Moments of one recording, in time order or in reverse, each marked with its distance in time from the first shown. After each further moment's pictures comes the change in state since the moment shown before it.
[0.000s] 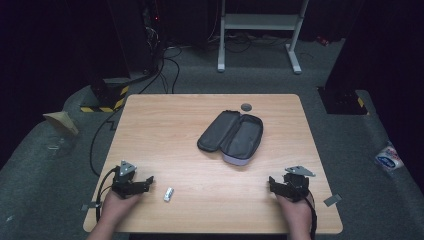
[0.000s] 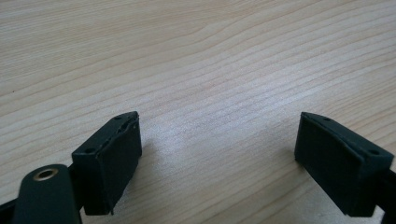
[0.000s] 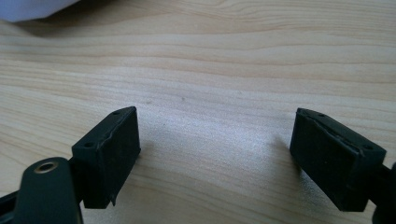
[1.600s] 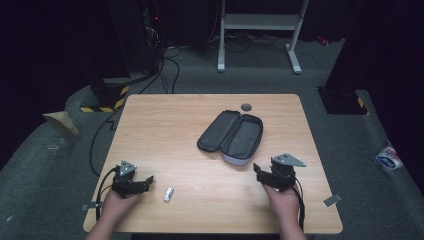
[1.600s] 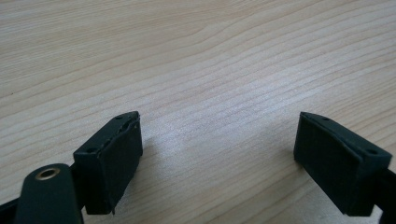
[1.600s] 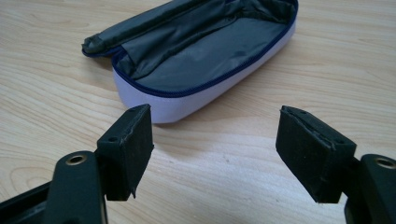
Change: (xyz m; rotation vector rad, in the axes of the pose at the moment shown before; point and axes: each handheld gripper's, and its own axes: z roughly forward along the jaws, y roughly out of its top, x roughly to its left) left arm 0.001 0.001 0.001 0.002 -0.005 0.005; right arm 0.045 0.050 -0.018 -0.153 0.165 -0.061
